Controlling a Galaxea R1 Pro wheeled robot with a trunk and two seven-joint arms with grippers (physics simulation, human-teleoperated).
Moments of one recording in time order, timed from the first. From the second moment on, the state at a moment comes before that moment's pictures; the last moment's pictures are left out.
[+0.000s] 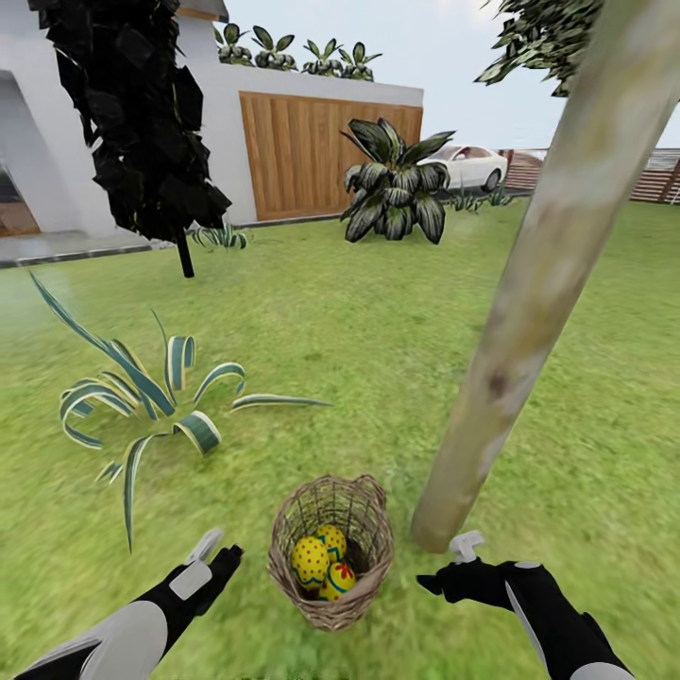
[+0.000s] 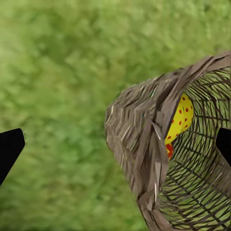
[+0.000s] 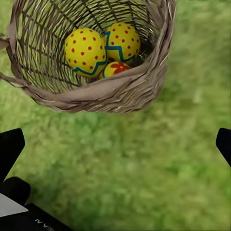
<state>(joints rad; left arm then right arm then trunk) -0.72 0.01 0.31 -0.11 0.65 0.09 0.14 -0.46 -0.10 -0.11 -0.71 0.23 0.39 0.69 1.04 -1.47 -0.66</state>
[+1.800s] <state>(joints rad) -0.72 0.01 0.31 -0.11 0.65 0.09 0.14 -0.46 -0.10 -0.11 -0.67 0.23 0.36 0.69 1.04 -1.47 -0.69</state>
